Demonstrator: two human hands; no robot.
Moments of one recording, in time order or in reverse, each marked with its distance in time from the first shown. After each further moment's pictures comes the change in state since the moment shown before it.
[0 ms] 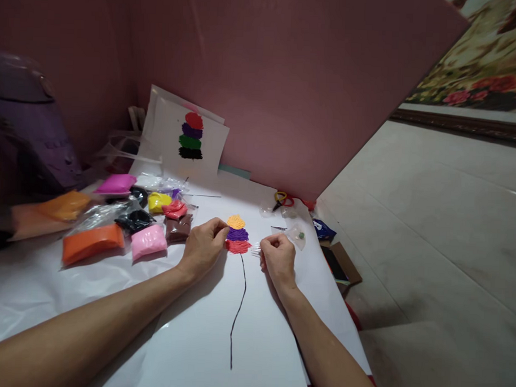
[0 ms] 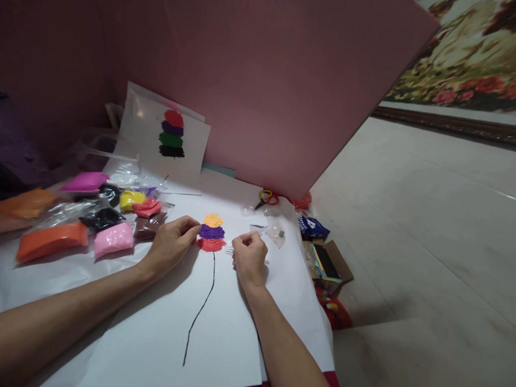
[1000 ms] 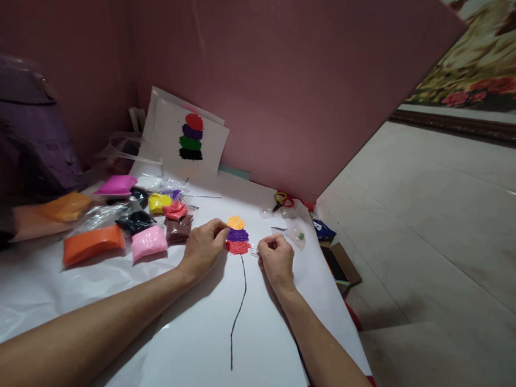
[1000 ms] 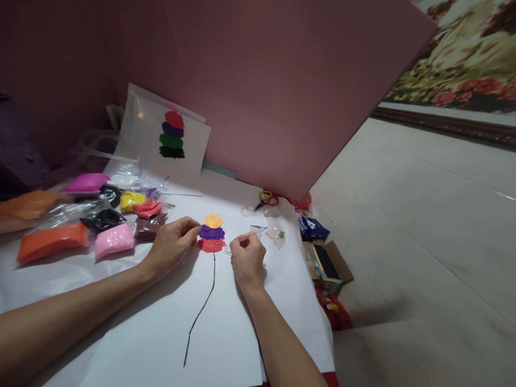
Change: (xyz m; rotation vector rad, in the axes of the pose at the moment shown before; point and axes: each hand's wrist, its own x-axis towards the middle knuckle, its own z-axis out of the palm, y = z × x) left_hand -0.001 -0.001 -0.001 -0.024 0.003 -0.002; right_hand 0.002 0.014 0.000 -0.146 0.027 -0.140
